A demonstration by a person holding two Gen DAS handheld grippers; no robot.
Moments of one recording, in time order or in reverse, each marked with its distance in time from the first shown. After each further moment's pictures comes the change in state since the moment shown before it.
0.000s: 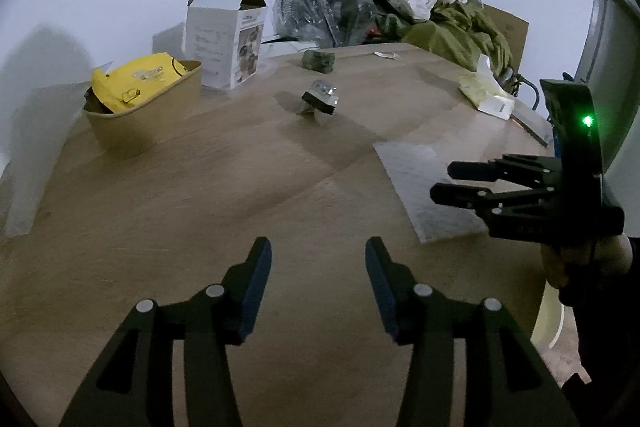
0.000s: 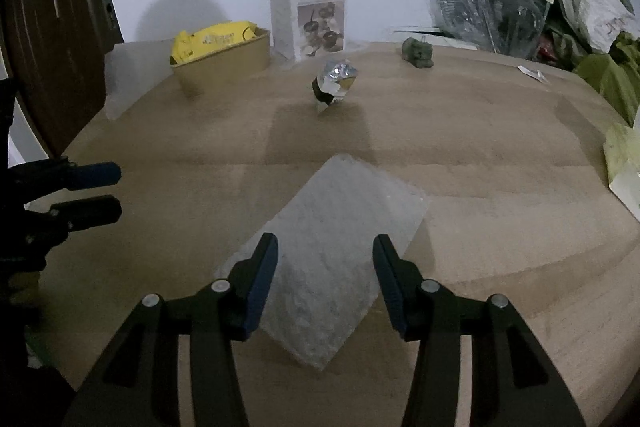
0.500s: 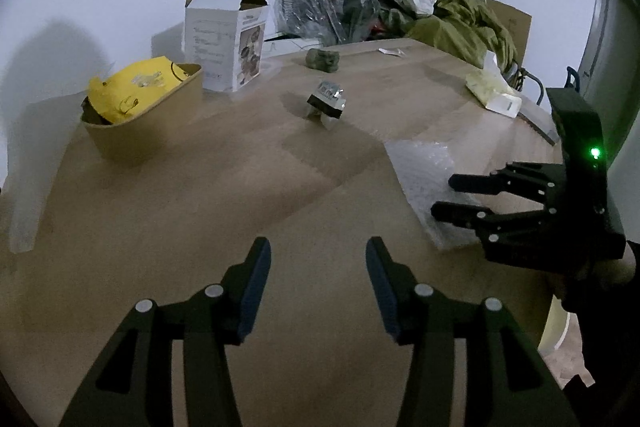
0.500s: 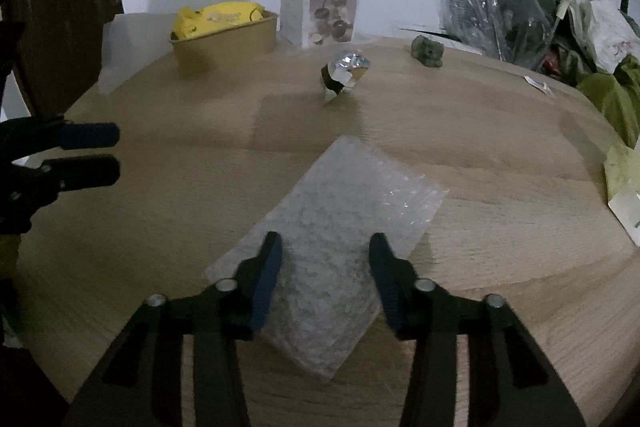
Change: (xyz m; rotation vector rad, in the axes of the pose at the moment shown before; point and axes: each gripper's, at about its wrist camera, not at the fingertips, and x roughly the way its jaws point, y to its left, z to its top) left arm 0.008 0.001 0.013 0.022 0.019 0.017; right arm 0.010 0.009 -0.004 -0.078 0.022 -0.036
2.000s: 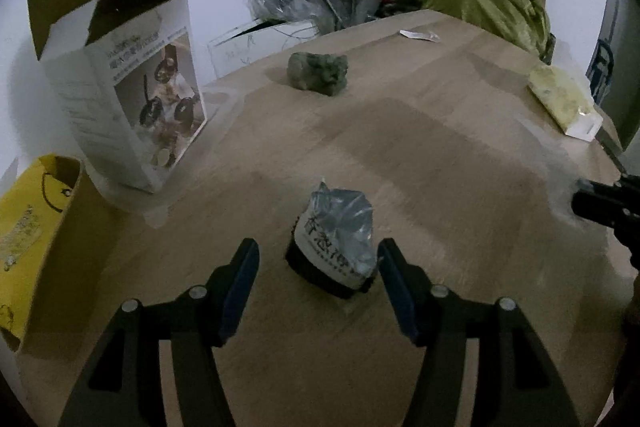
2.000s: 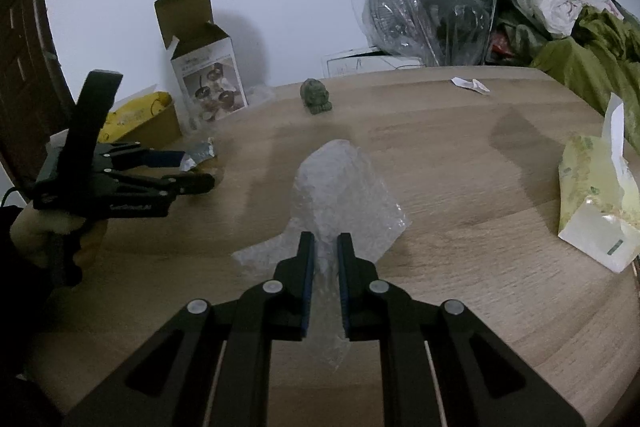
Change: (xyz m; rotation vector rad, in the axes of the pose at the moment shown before) left arm 0.170 -0.012 0.134 0.092 0.109 0.054; right arm -0.007 -0.145 0.039 0.206 -0.112 -0.008
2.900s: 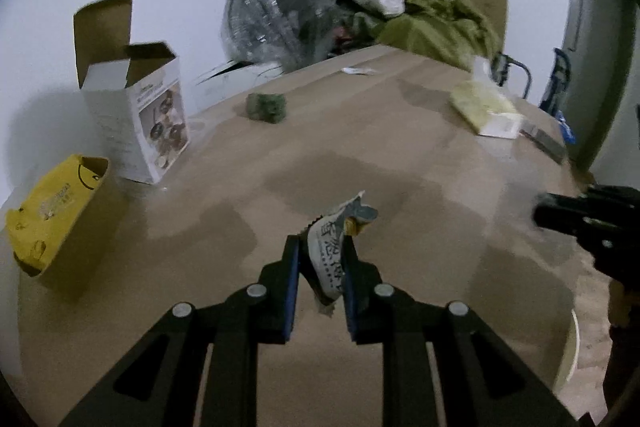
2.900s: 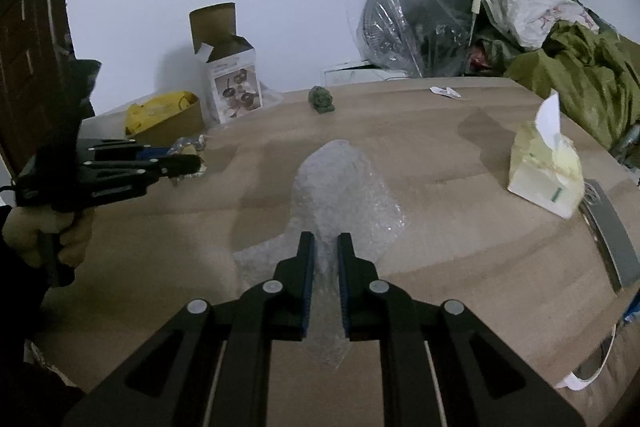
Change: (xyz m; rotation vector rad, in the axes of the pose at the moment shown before) left arm -0.103 -0.052 -0.050 0.044 -0.147 -0.079; right arm -0.086 0.034 -0.052 -0.009 -0.053 -0.059
